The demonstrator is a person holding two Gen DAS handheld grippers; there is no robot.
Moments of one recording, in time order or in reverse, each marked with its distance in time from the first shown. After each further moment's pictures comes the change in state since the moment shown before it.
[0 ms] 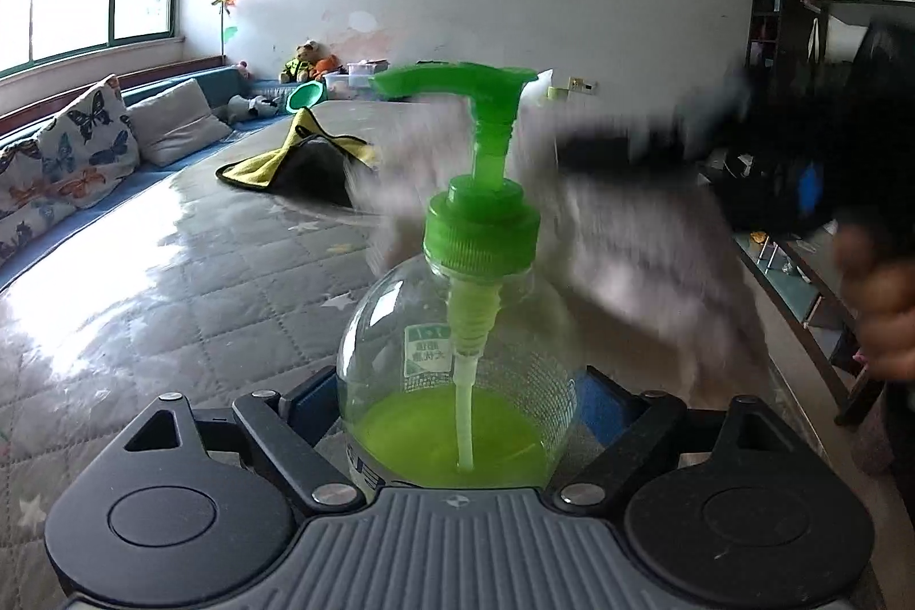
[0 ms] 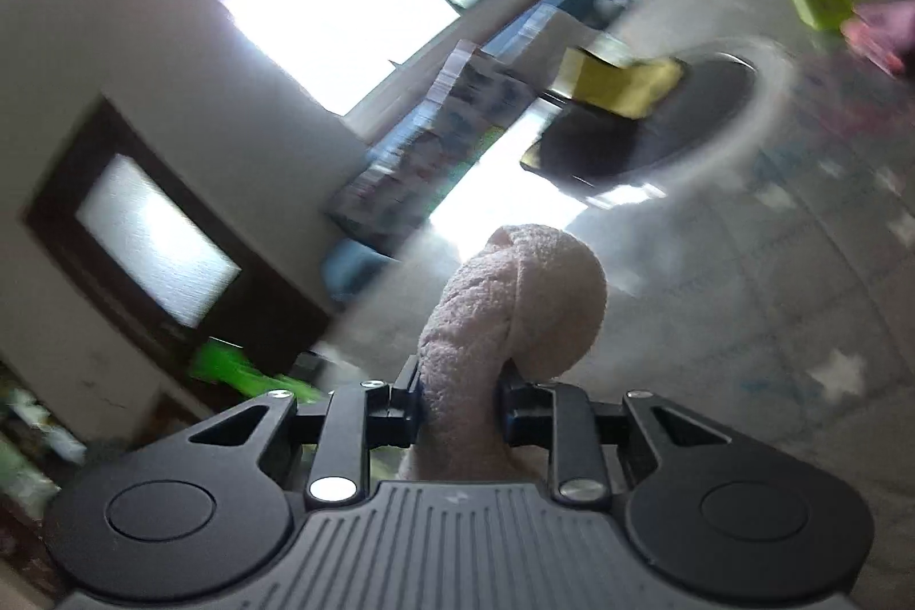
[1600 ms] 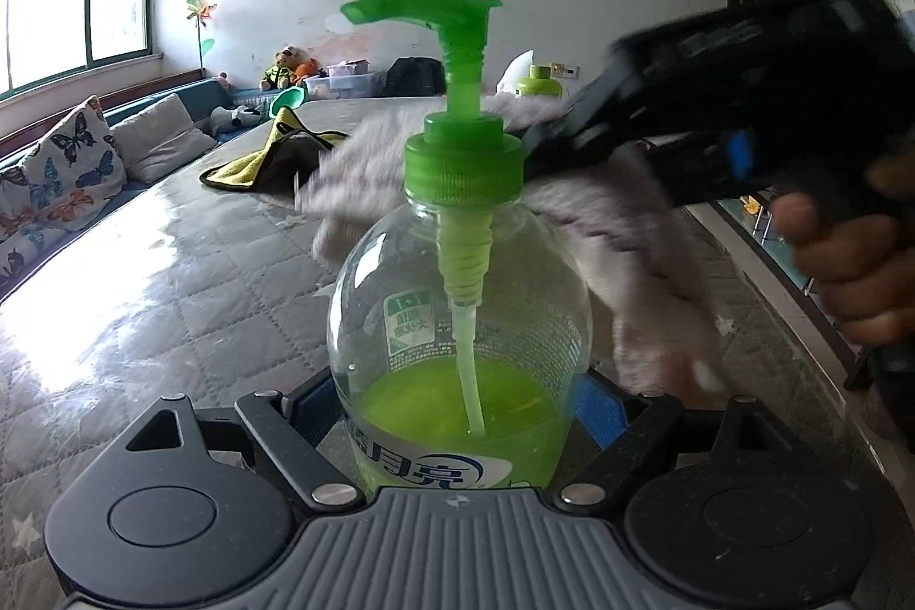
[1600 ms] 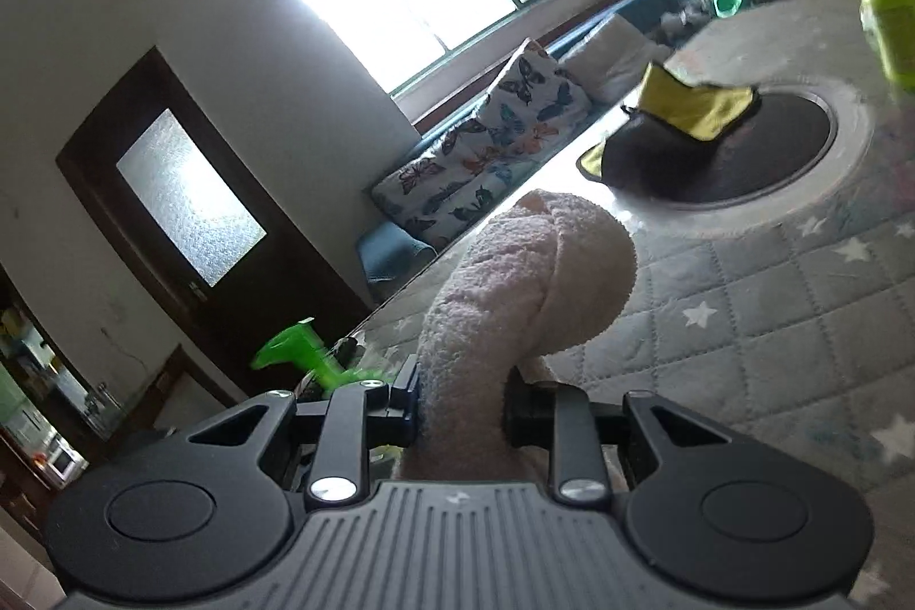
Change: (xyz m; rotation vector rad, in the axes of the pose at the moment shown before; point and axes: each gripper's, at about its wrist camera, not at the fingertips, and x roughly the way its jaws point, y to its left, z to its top) left arm 0.017 0.002 -0.010 0.076 0.017 -0.008; right arm 0.033 0.015 0.002 -0.086 0.063 -0.007
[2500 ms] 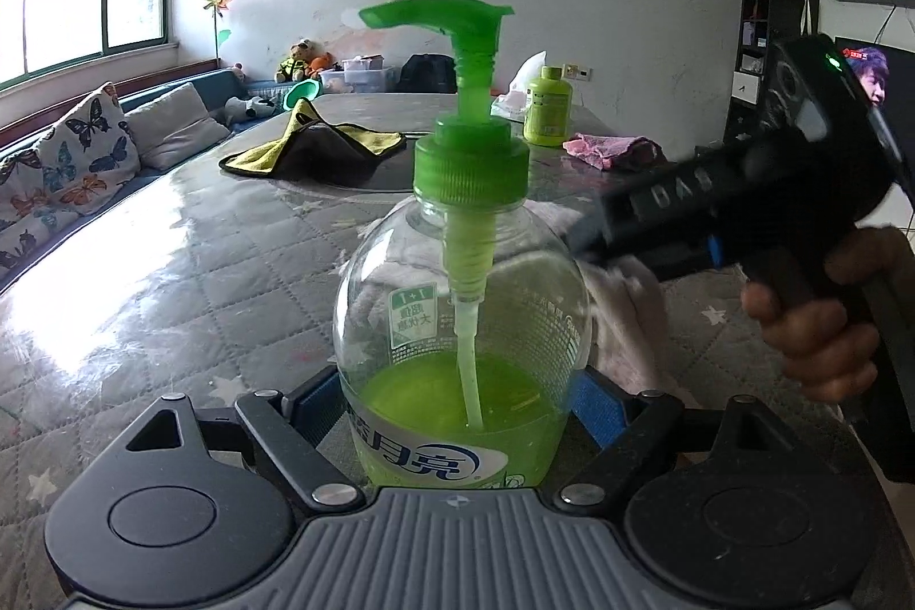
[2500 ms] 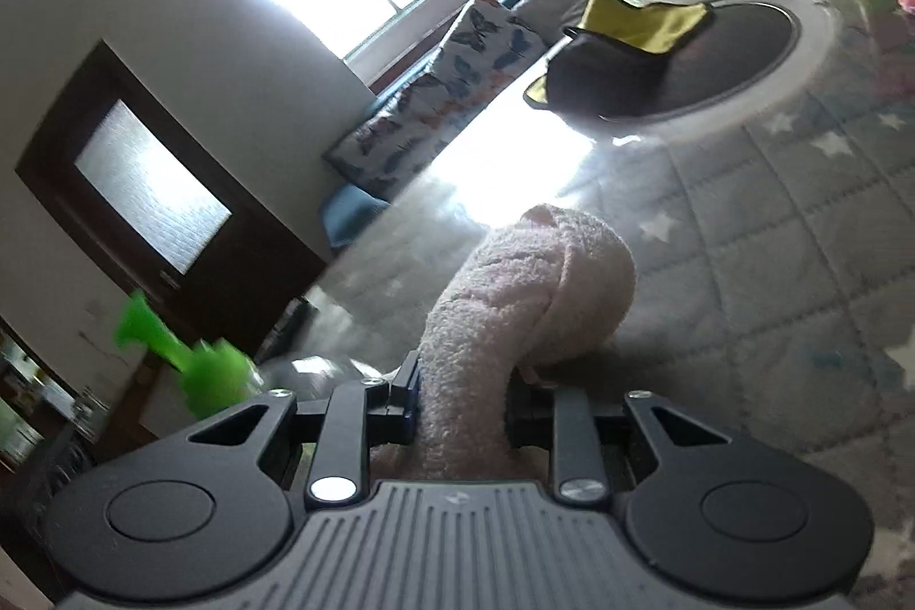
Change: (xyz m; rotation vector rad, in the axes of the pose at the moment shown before) left arm -0.020 0.004 -0.002 -0.038 0.005 0.021; right arm 0.021 -0.026 -0.028 0.055 0.082 -0.075
